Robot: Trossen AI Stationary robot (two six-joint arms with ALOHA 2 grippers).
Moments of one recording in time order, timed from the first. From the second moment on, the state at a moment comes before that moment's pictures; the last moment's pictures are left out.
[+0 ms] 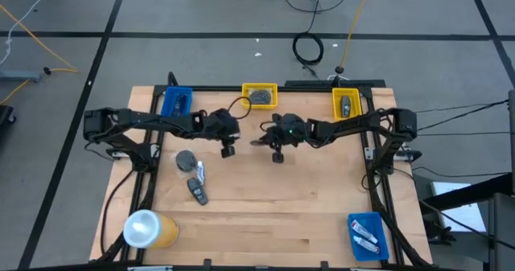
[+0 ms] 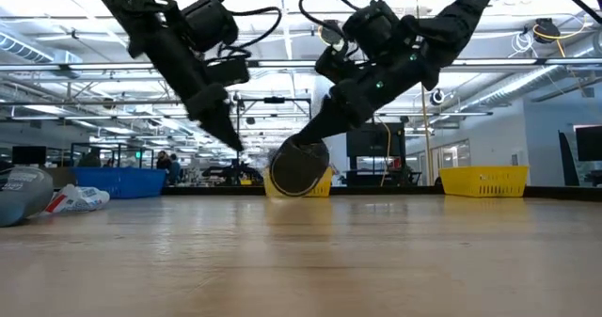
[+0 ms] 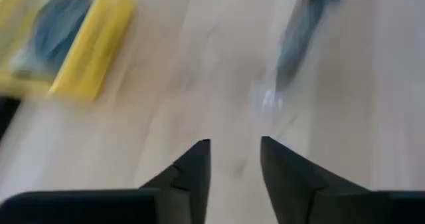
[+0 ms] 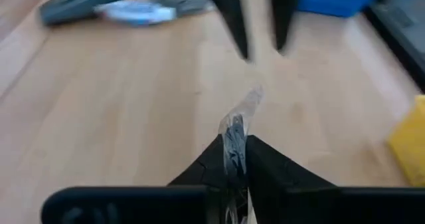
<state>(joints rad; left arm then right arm) 0.26 1.46 0.79 -0.18 -0.08 0.12 -0.21 1.74 0.87 0.37 -0.13 -0.19</state>
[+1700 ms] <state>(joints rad) 0.13 1.47 0.39 0.64 -0.32 0.02 -0.69 2.06 1.26 0.38 -0.37 0.31</state>
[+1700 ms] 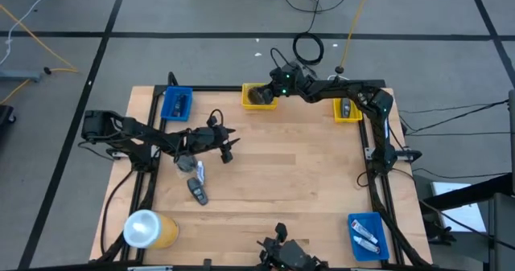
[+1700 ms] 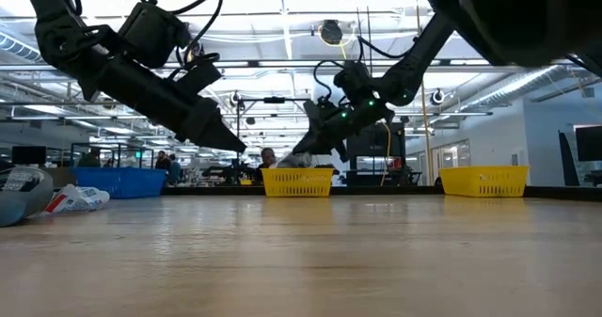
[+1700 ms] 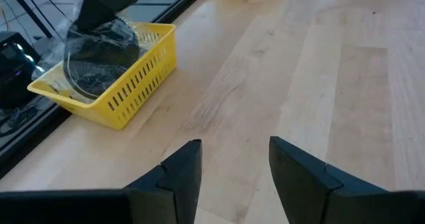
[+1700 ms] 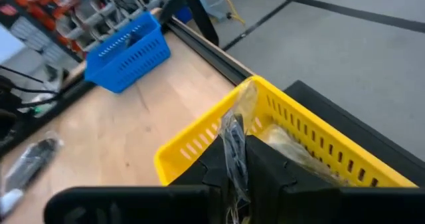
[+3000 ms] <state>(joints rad) 0.10 1.41 0.43 0.37 -0.51 -0.05 -0.40 1.84 1.08 0.20 -0.15 -0.25</state>
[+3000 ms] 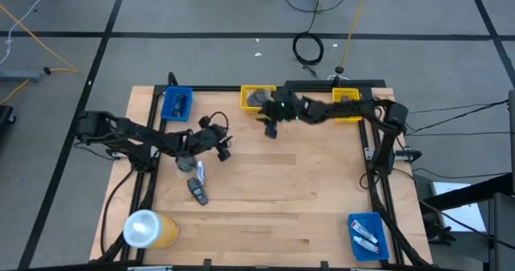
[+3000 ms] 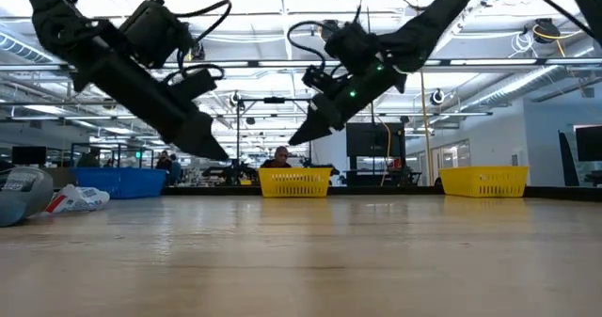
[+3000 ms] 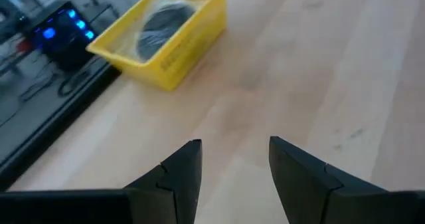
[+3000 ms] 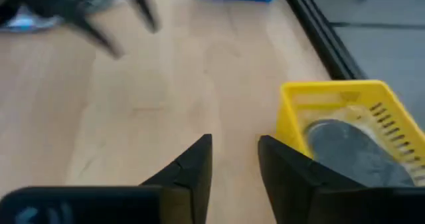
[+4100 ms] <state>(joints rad) -0.02 1.24 0.58 -0.65 0.06 -1.15 -0.05 1.74 0.44 1.04 0.18 -0.20</state>
